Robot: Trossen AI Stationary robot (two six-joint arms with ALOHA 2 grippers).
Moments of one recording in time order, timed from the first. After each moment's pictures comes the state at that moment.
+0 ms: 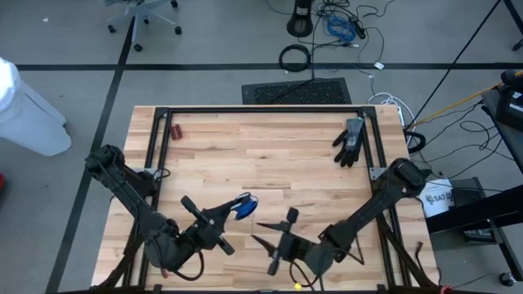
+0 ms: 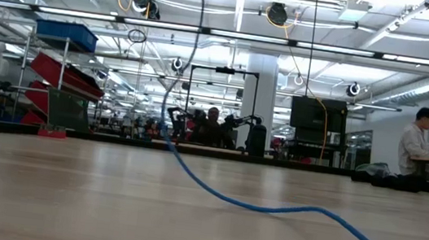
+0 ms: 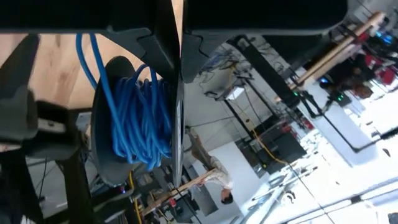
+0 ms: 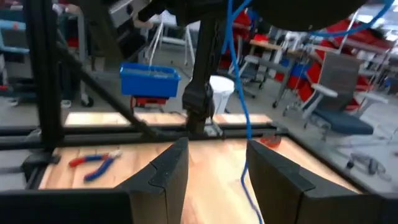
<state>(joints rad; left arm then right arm) -0.81 1.62 1.27 0.53 -1.56 0.69 0.67 1.89 1.32 0.49 1.07 -0.05</state>
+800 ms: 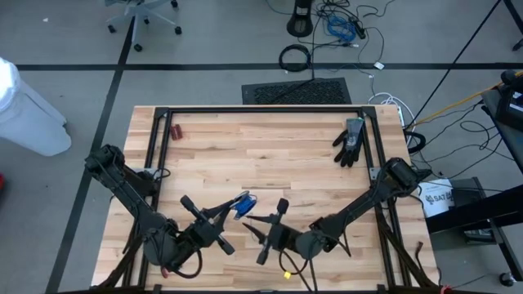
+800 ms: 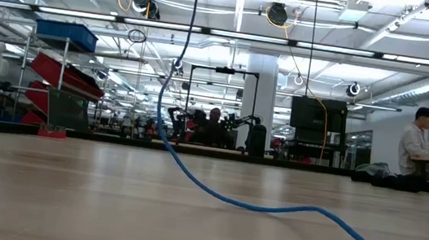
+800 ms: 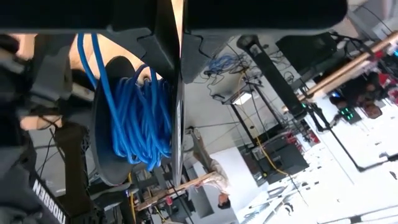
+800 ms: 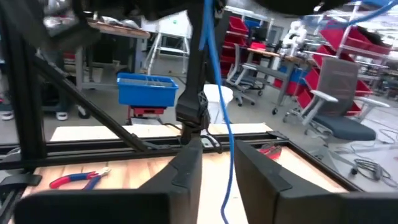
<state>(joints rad) -0.81 1.62 1.27 0.59 -1.57 0.63 0.59 1.93 1.32 0.64 0.98 -0.11</state>
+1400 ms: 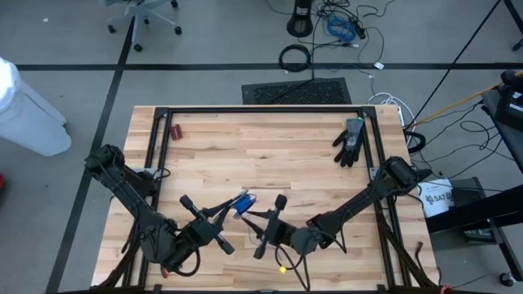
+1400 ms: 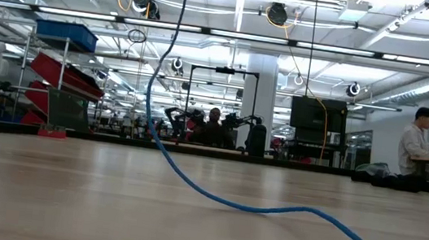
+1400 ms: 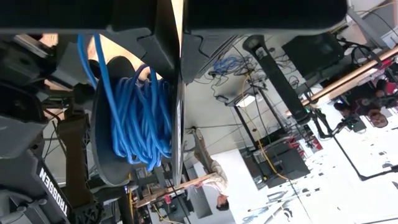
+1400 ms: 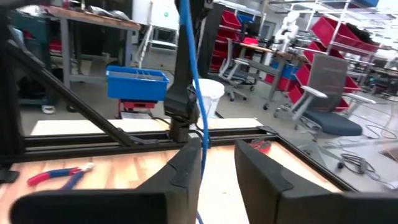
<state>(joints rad) -0.81 1.62 1.27 0.64 -1.57 0.63 0.56 1.93 1.32 0.60 0.99 -0.11</state>
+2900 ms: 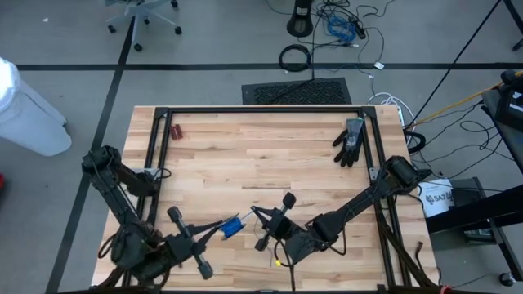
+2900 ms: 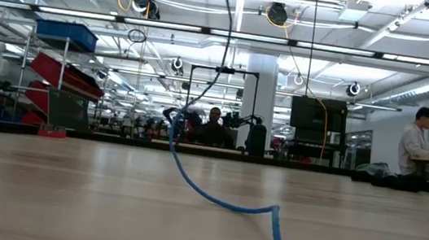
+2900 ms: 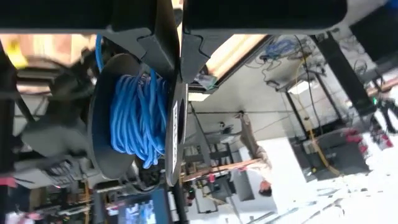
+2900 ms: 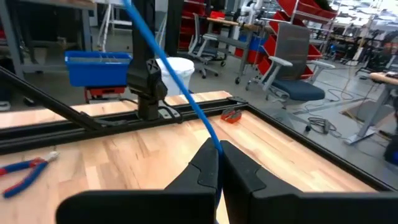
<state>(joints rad) -0.97 1.60 1.26 0.82 -1.50 0.69 0.56 1.91 1.32 0.33 1.15 0.17</state>
